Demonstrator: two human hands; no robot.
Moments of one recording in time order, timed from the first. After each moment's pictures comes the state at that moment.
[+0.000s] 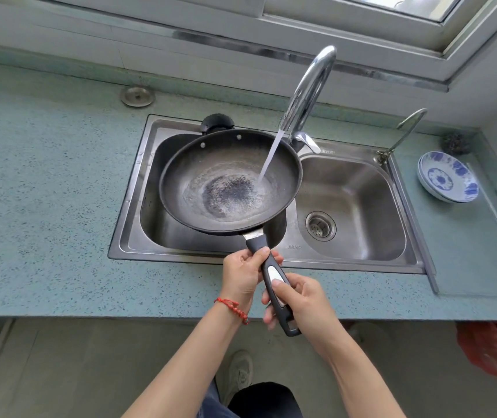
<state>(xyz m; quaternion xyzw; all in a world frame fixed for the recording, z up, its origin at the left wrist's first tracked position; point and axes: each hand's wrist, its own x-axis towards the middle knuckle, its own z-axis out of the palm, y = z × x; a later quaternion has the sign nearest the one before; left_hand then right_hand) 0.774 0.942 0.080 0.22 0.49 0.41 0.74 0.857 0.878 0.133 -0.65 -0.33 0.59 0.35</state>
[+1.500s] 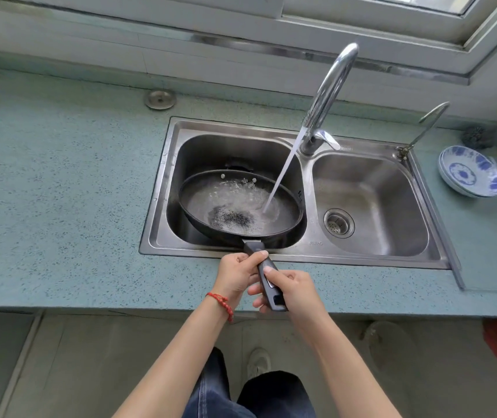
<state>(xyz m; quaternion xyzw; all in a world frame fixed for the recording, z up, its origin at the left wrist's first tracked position) 0.716 0.948 0.048 0.29 0.53 0.32 0.73 0.806 0.894 0.114 -0.65 -0.25 0.62 0.36</state>
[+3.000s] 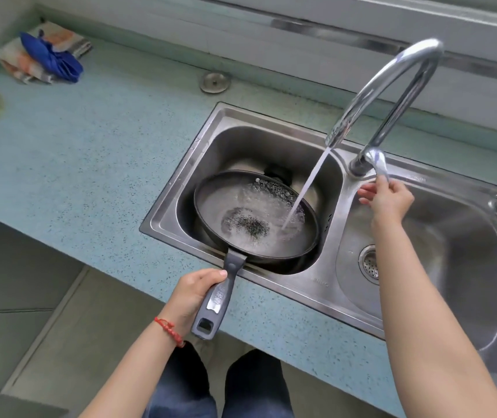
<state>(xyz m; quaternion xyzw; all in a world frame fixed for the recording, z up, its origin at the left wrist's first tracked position) 0.737 0.942 0.063 0.16 0.66 0.36 0.64 1.014 1.146 0.035 -0.69 -0.26 0.42 0.53</state>
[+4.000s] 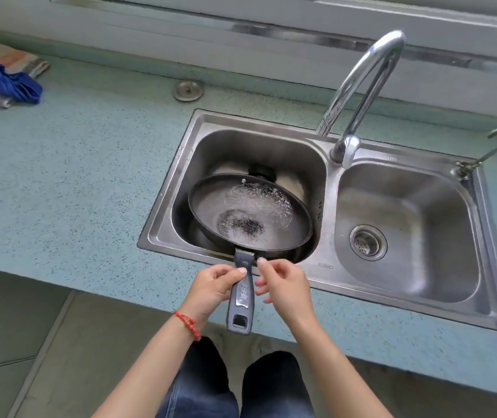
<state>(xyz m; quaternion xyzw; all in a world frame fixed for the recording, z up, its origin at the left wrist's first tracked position) 0.723 0.952 0.051 0.29 0.63 0.31 0.65 0.857 0.949 0.070 -0.70 -0.34 0.56 0.29</state>
